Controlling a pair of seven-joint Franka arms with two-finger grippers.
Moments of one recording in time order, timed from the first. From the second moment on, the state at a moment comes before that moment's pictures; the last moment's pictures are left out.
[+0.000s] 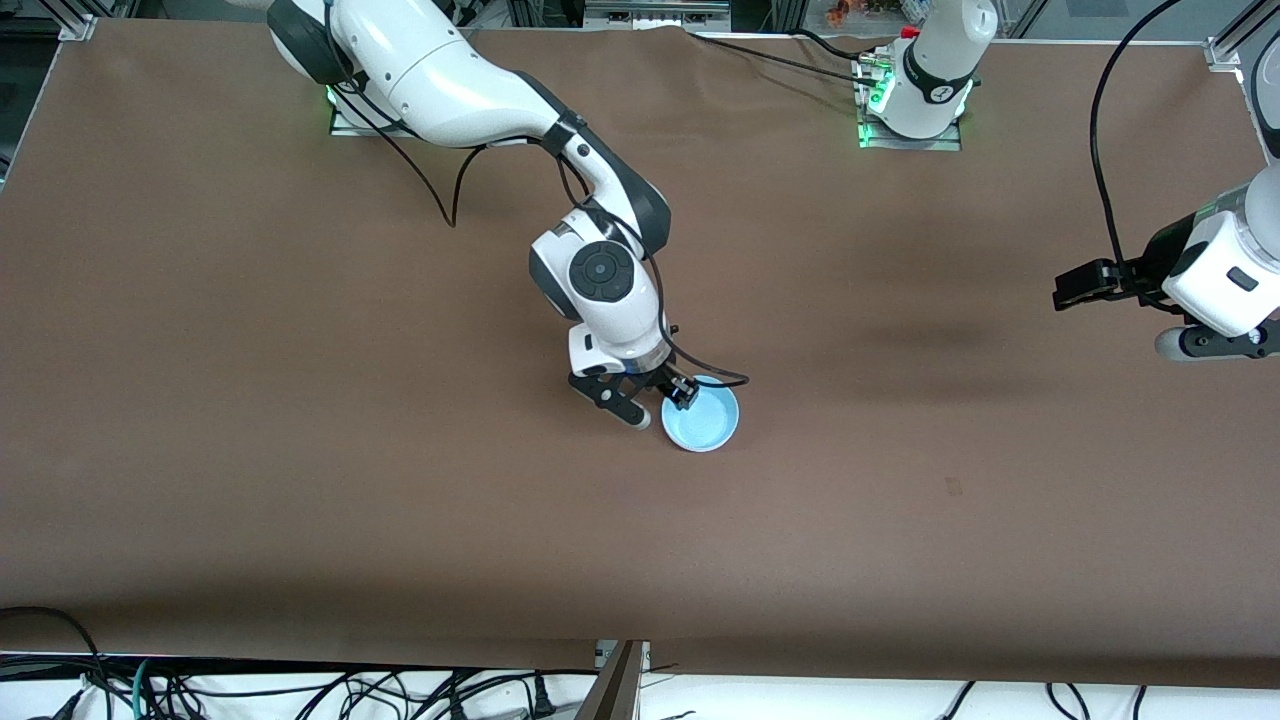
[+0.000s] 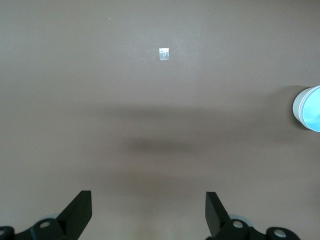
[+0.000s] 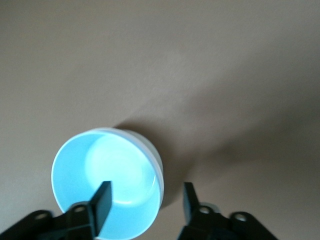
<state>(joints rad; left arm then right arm) 0.01 0.21 -0.04 -1.42 0.00 1.49 -0.12 0.67 0.97 0.08 -1.06 0.01 2.26 1.31</state>
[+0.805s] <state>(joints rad) 0.01 0.22 -0.04 -1.42 0.00 1.49 -0.12 0.28 0.53 0.05 -1.01 0.05 1.48 0.45</state>
